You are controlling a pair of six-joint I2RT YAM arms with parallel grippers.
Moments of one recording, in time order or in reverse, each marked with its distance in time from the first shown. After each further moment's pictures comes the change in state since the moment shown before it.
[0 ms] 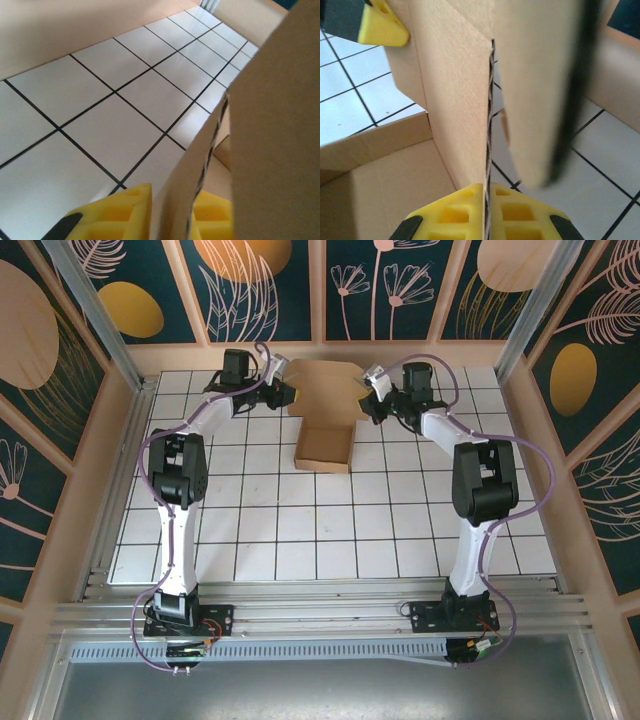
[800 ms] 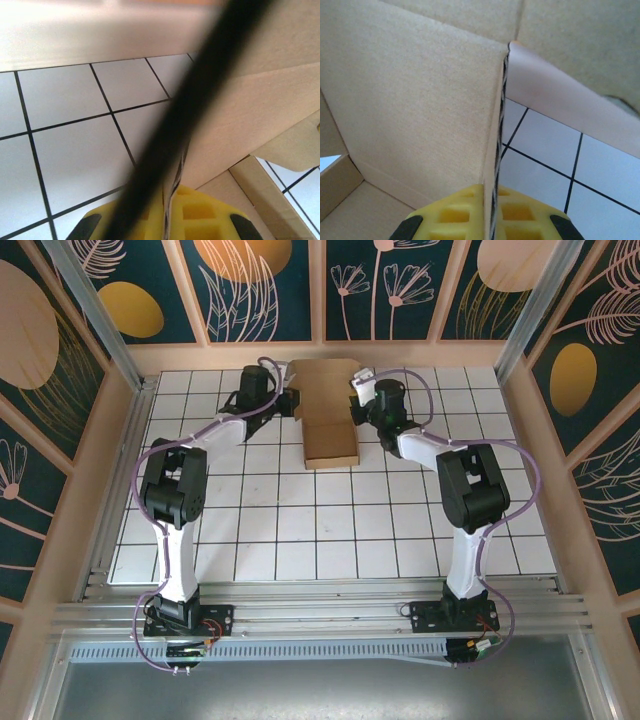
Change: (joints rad) left arm -0.145 -0.219 -0.362 0.296 -0.541 -0.314; right arm 0.164 -0.034 -0.171 0.352 0.550 0.210
